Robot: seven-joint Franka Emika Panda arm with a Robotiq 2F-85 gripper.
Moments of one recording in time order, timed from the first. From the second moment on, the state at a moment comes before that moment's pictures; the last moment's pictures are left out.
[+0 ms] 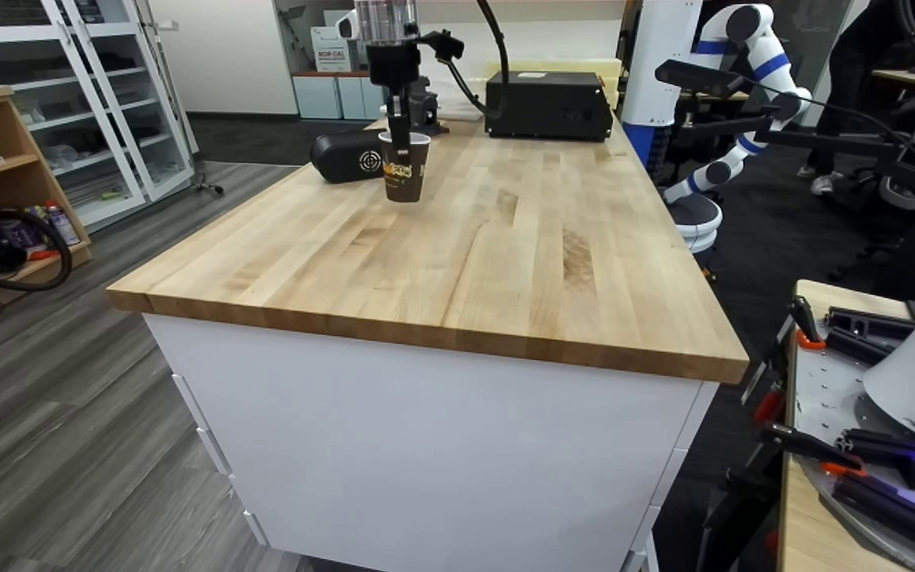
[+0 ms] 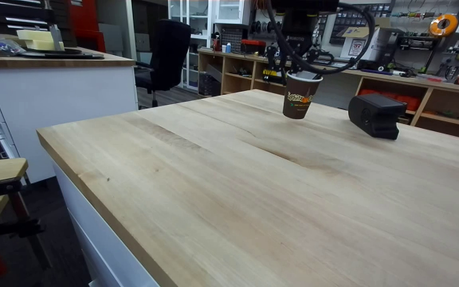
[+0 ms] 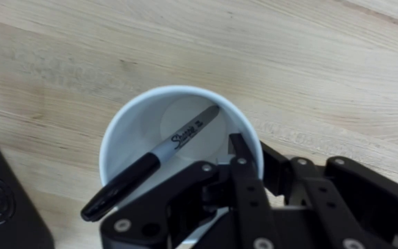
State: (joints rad) arm 0.09 0.84 0.04 -0.93 -0.06 1.77 -0.57
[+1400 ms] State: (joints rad) arm 0.22 0.34 0.11 -1.76 -0.13 1.97 -0.21
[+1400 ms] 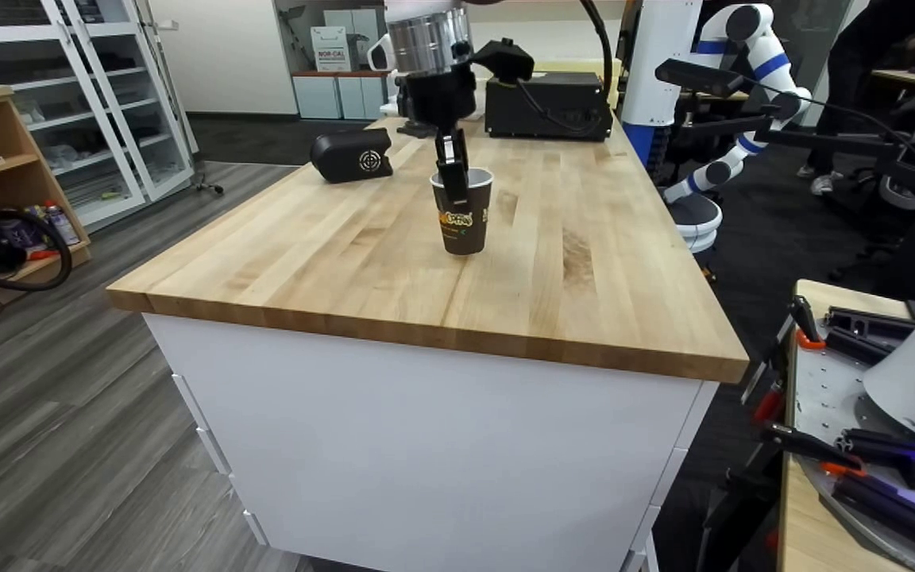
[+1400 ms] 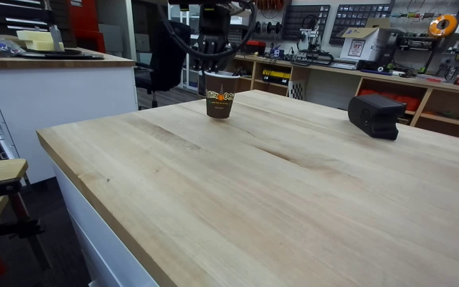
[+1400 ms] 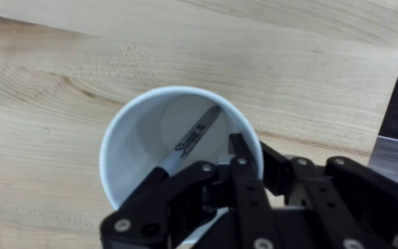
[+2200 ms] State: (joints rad) arm 0.20 0.15 0.14 -2.08 -0.06 2.20 -0.21
